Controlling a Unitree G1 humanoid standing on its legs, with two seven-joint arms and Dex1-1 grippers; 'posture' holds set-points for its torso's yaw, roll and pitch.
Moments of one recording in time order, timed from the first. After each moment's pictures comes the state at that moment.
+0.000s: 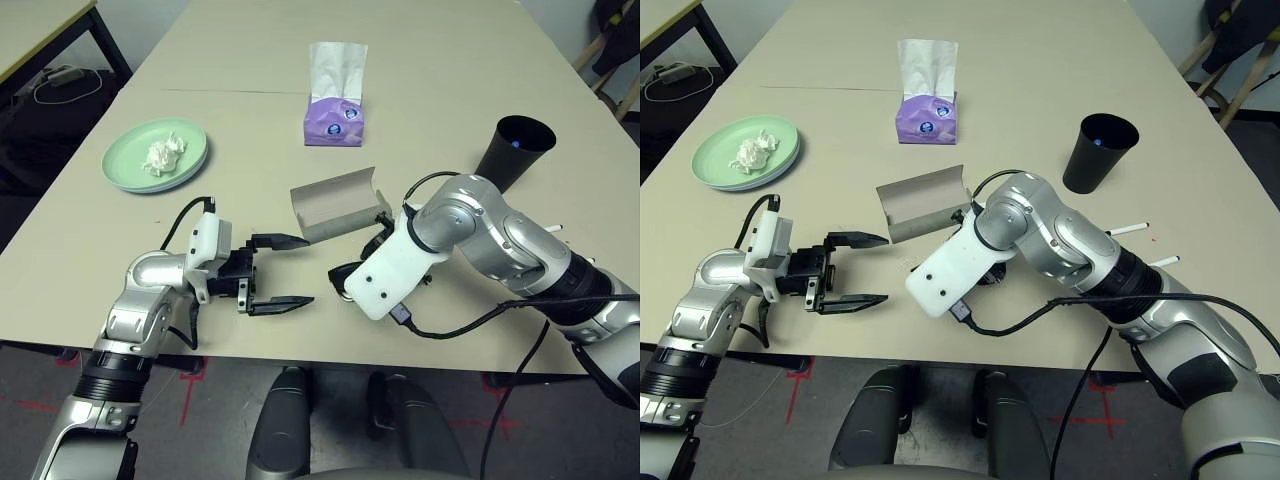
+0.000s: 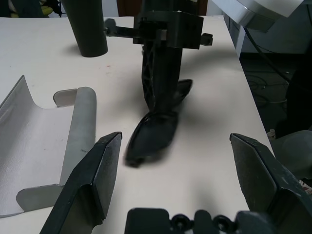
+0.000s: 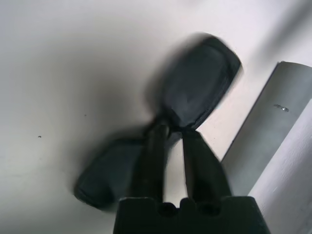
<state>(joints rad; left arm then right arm) -0.30 0.61 -0.04 0.04 -0.44 0.00 -1.37 -0.88 -0.60 0.66 -0.19 -0.49 0.09 1.49</state>
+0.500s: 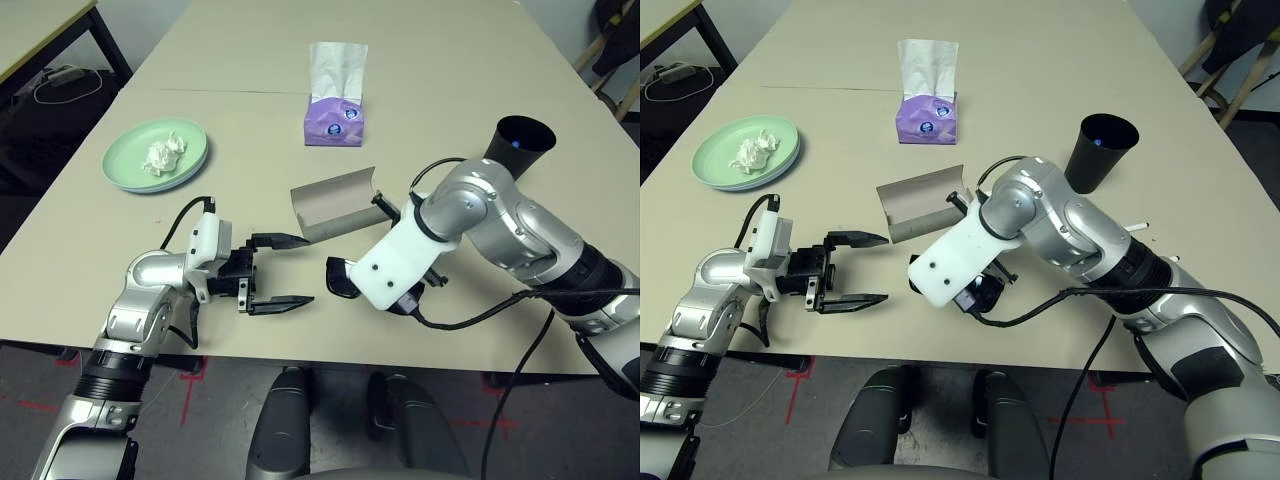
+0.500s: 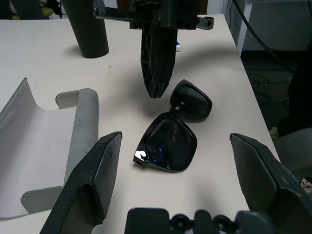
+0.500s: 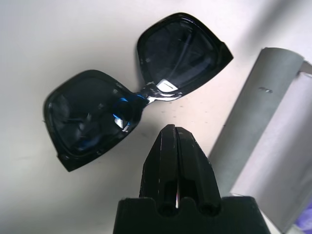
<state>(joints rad) -0.32 0.61 -0.04 0.05 -0.44 -0.01 -1.37 -0.92 -0.62 0.62 -0.19 -0.43 0.16 1.54</state>
